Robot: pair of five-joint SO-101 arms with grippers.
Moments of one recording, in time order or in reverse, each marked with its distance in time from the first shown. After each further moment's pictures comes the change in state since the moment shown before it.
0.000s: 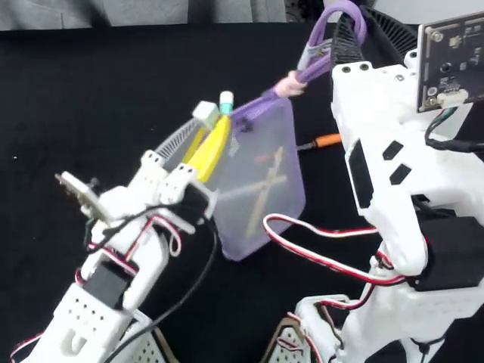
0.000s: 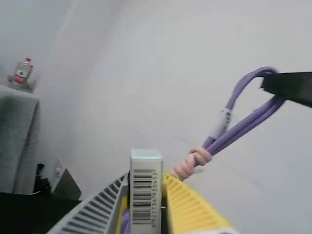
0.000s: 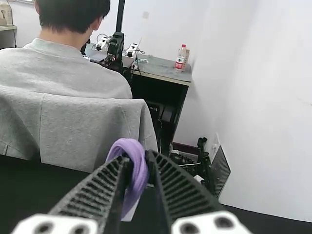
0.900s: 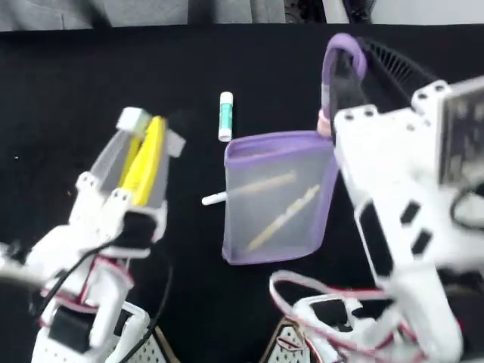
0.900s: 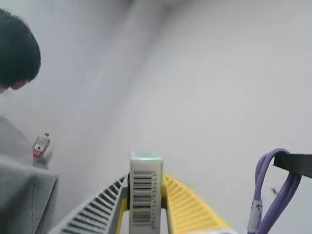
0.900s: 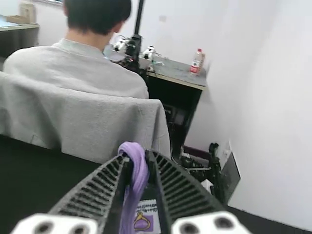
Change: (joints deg) left arm -9.4 -24.7 -0.1 10.3 0.0; right arm -4.7 -0.2 -14.6 15.3 1.7
